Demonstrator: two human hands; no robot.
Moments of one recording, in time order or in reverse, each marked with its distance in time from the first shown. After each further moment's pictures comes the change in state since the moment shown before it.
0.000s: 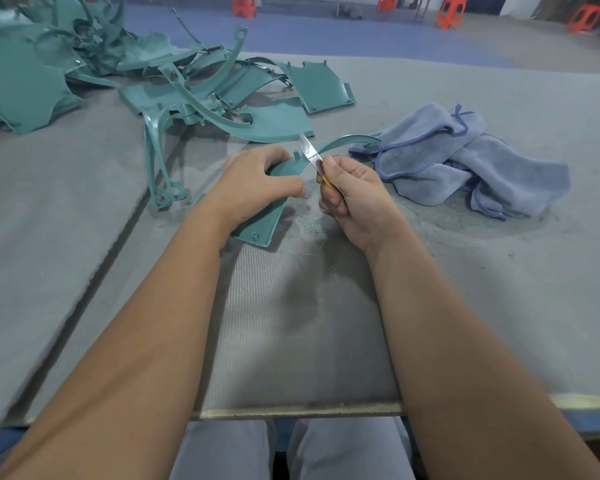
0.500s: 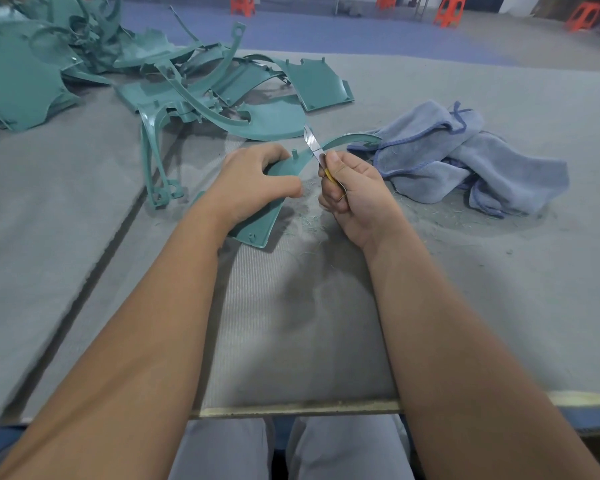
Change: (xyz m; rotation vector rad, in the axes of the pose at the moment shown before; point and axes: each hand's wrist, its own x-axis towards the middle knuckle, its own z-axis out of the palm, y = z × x) left_hand -0.004 0.002 0.001 0.018 0.014 -0.004; right_hand 0.002 0.002 -0.003 0.088 0.014 -0.019
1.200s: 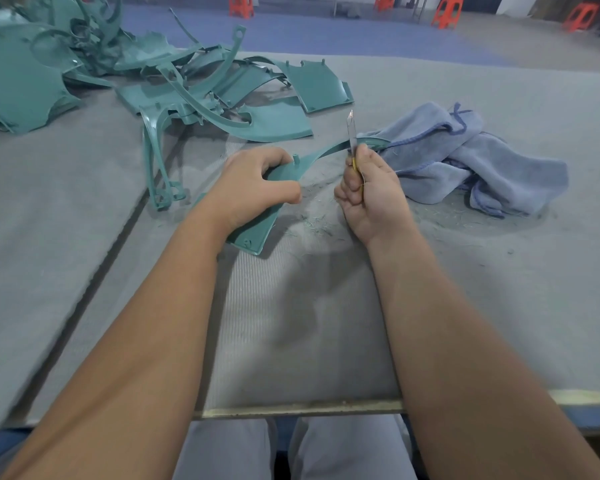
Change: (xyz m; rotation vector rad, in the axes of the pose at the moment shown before) left_hand -0.009 0.004 -0.004 -0.011 -0.026 0.021; right_hand 0.008 -0.002 -0.005 0.230 0.265 -0.054
